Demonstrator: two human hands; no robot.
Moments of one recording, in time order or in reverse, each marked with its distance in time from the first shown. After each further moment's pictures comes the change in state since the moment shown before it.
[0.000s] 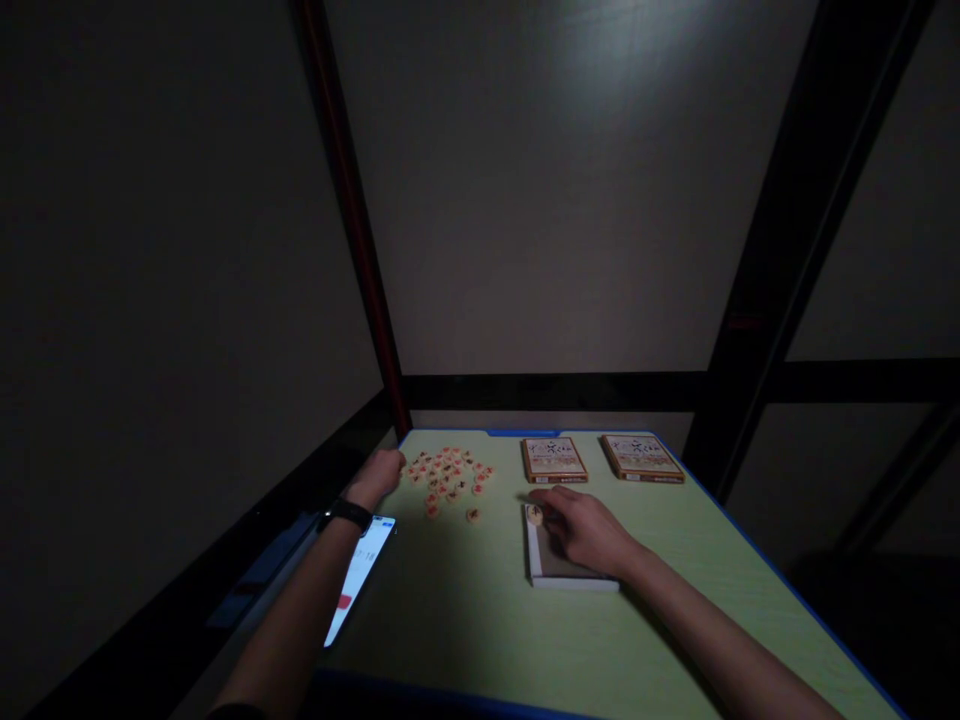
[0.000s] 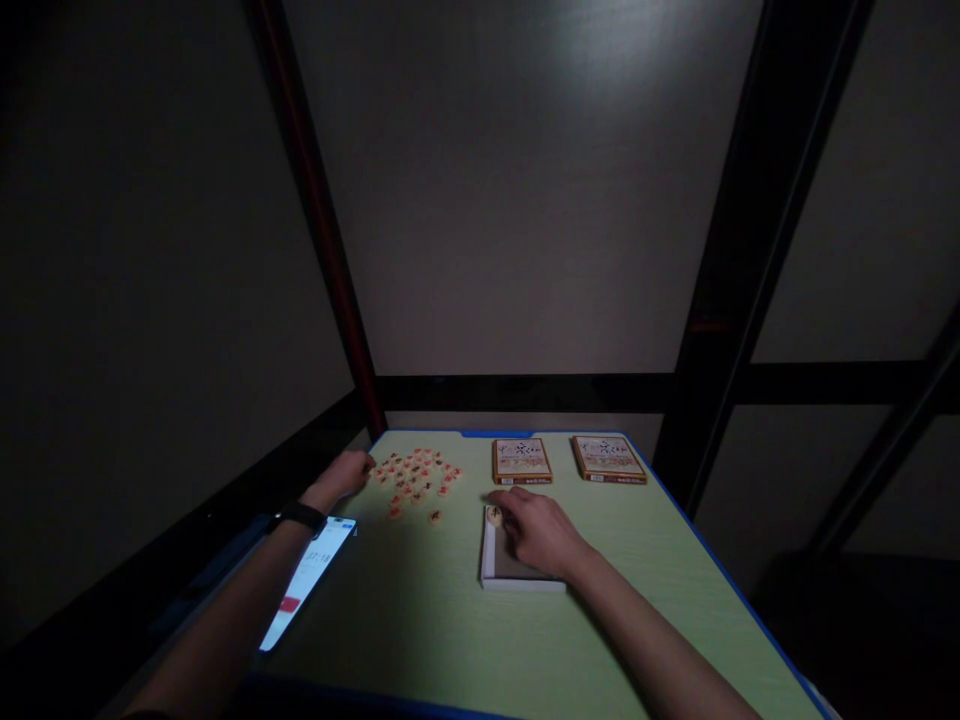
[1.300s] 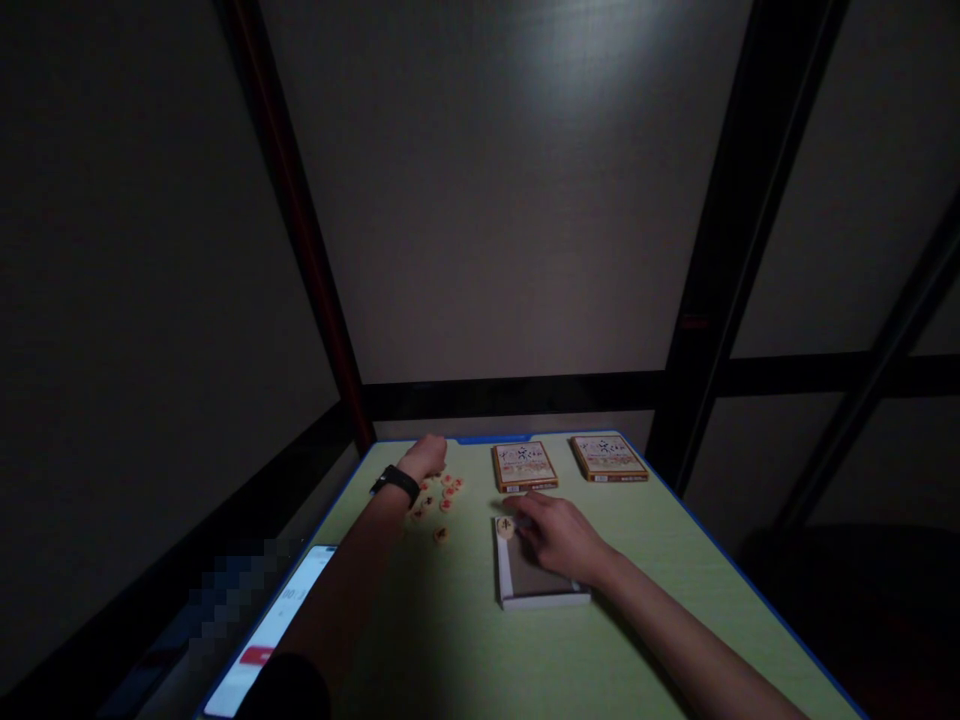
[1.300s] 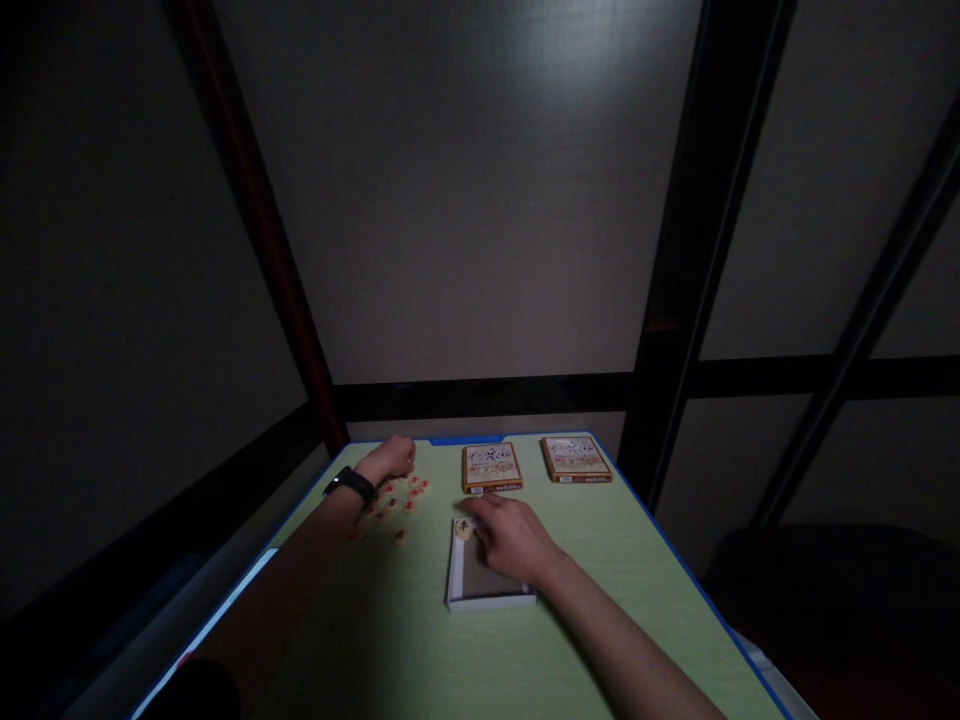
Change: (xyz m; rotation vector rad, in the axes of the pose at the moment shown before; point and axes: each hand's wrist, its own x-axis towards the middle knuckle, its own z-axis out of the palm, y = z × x) left_hand 0.052 0.135 -0.016 -0.021 -0.021 0.249; right_hand 0.000 -0.003 -0.009 -0.010 0.016 0.051
